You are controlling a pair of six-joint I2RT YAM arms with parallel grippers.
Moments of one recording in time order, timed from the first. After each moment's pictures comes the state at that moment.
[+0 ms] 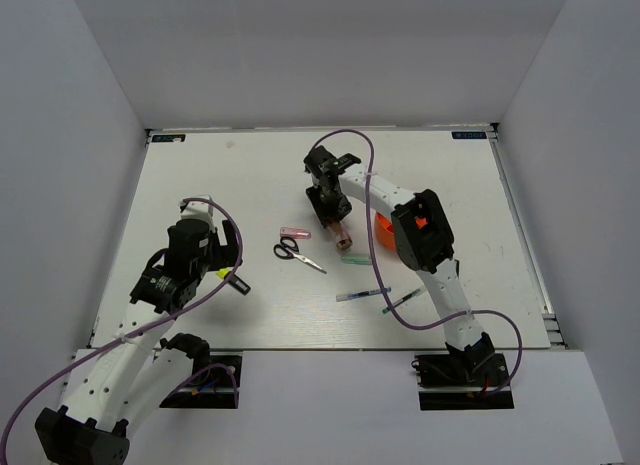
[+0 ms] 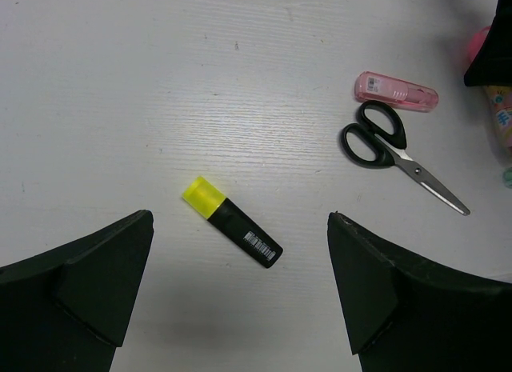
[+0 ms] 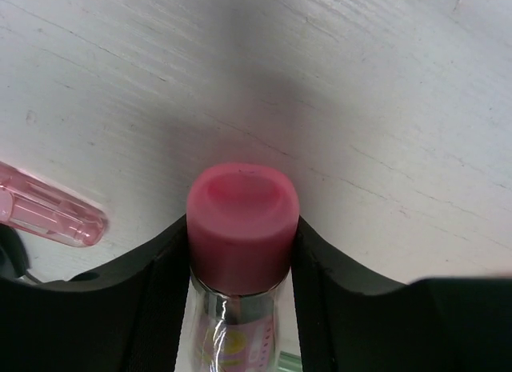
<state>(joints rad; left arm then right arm) -0.35 0.73 0.70 -0.60 -0.27 -0.31 0.68 2.38 2.04 -0.93 0.04 0.16</state>
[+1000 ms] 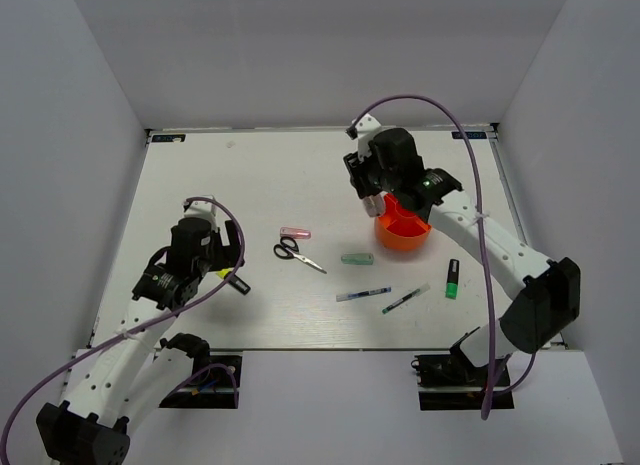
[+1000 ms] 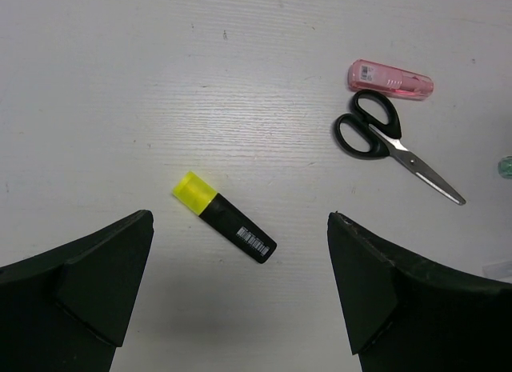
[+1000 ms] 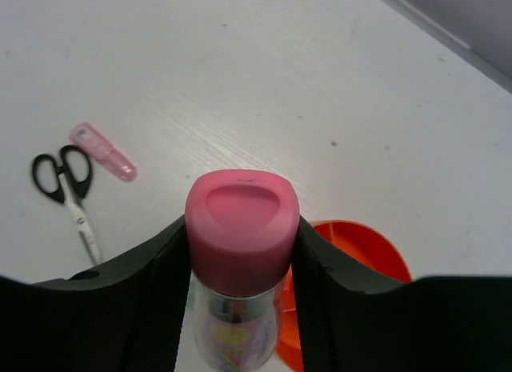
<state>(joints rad) -0.35 0.75 0.69 -0.60 -0.24 -0.31 0.65 1.50 1.42 -0.46 0.06 -0.10</state>
